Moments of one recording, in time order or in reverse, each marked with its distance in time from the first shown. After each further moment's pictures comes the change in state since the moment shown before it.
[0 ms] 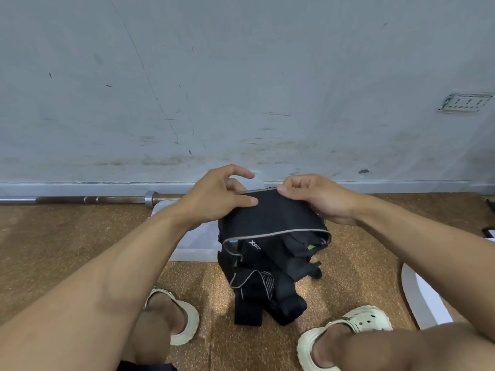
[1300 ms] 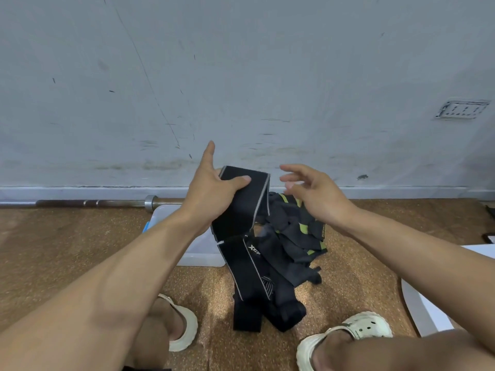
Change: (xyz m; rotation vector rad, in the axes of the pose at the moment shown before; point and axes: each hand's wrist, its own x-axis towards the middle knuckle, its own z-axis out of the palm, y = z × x) left_hand 0.004 0.006 0.009 -0.305 0.323 0.007; right_hand 0.004 0.002 0.007 -0.314 0.419 -0.142
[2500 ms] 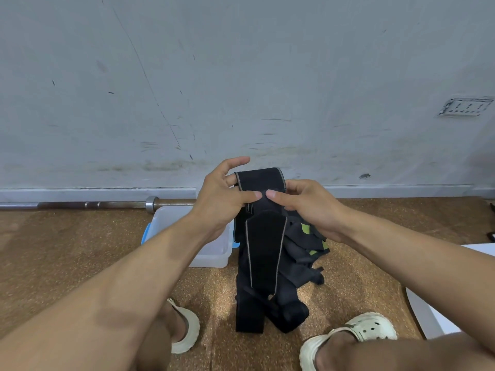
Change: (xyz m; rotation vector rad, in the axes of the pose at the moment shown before) left_hand -0.006 -0.004 0.012 -0.156 -0.126 -0.025; right_hand -0.011 -0.013 0.016 0.324 -0.185 0.117
